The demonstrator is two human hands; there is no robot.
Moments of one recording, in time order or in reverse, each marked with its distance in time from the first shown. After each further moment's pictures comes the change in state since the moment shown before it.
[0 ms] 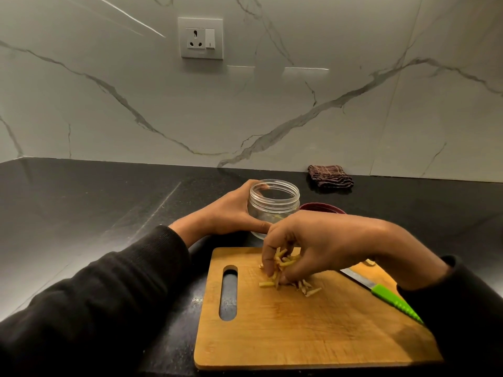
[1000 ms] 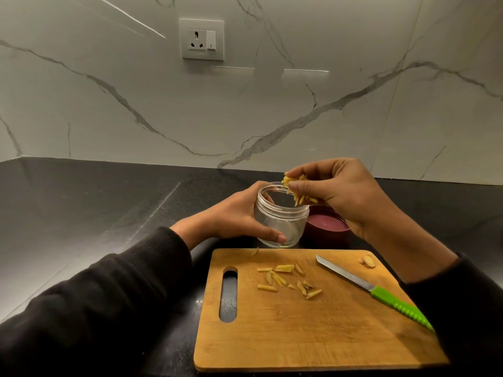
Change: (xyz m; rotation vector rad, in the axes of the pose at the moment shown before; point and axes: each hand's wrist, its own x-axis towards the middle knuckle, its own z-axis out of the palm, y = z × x) left_hand 0.000 0.007 0.002 0.020 -0.056 0.054; right_hand -0.005 0.021 -0.012 0.733 0.990 0.120
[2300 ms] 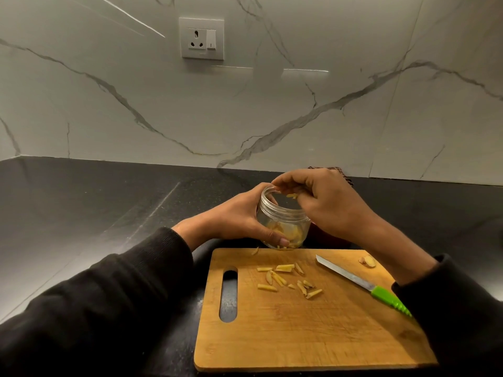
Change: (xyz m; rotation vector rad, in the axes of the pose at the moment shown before) left_hand 0.000 0.001 0.003 -0.023 -0.026 0.044; right_hand 0.008 0.018 0.010 -0.602 -0.119 -0.424
